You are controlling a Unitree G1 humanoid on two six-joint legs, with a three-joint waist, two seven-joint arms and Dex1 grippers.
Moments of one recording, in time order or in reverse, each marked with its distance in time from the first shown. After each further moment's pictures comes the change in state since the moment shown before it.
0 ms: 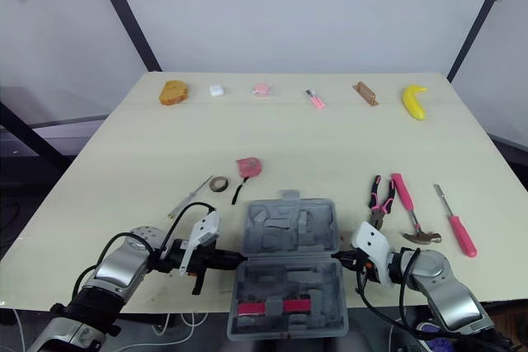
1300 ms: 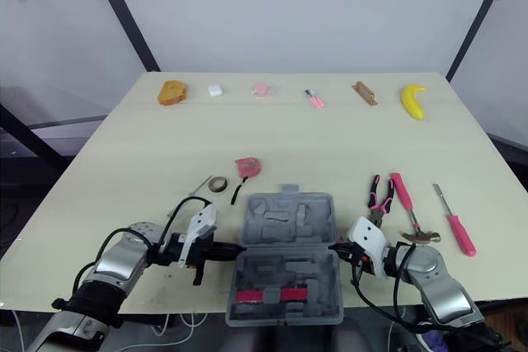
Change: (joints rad) left arm -0.034 -0.012 0.035 0.056 0.009 -0.013 0.009; right arm -0.037 0.048 -0.005 0.055 -0.034 -0.051 -0.022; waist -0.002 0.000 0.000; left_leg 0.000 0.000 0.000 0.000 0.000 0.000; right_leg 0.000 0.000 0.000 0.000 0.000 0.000
